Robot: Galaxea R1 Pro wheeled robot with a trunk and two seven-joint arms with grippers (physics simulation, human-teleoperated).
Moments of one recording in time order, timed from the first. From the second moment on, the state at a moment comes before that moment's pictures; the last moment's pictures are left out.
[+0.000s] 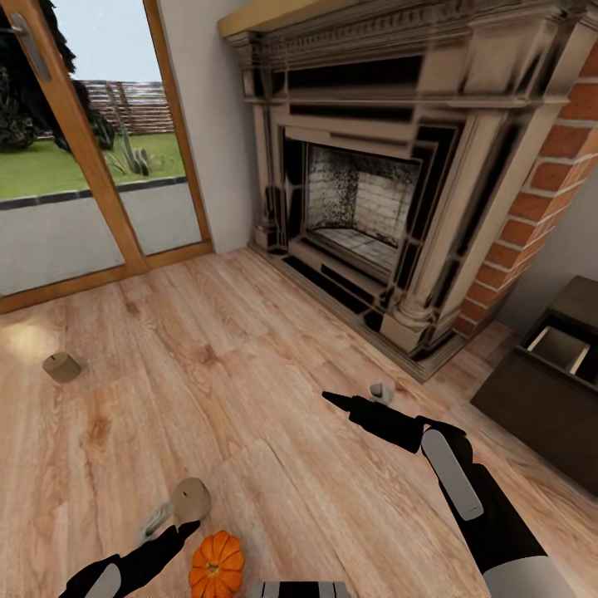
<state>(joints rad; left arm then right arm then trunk) -0.40 0.16 0.13 -0.43 0.59 0.34 -0.36 -0.49 -0.09 0.13 -1.28 -0.83 0.73 0.34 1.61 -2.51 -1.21</state>
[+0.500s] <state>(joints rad) -0.40 0.16 0.12 -0.43 0.59 0.34 -0.36 -0.49 -0.09 0.13 -1.28 -0.83 0.73 0.34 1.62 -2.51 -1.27</state>
